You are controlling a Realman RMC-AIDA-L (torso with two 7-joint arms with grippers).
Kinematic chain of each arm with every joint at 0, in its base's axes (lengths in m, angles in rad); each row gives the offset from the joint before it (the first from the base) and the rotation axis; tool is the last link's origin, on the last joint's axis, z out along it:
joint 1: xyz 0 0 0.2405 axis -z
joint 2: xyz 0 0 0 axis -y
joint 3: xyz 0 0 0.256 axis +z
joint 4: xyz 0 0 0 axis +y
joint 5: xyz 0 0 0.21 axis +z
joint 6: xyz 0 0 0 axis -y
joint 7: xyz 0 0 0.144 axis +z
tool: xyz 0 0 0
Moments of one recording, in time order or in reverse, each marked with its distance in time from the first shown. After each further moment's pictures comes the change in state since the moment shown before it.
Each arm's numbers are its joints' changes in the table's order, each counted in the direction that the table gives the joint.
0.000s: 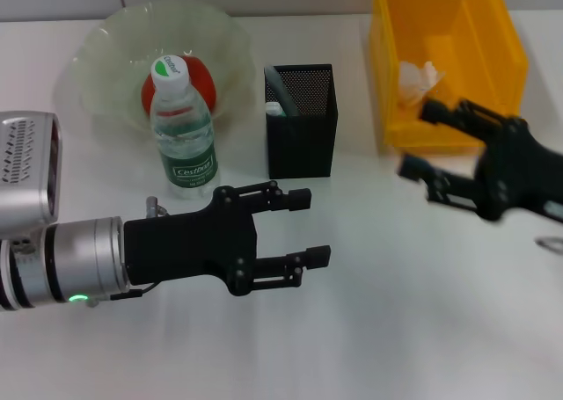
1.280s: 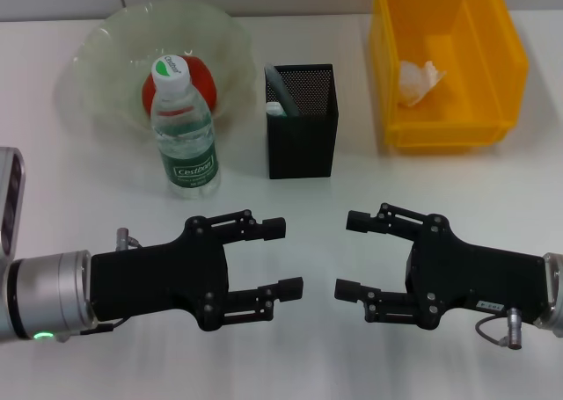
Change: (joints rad) left arm -0.099 -0.015 0.015 0.047 0.003 -0.065 -0.008; right arm -0.114 -0.007 0.009 0.335 -0.207 0.046 -0.312
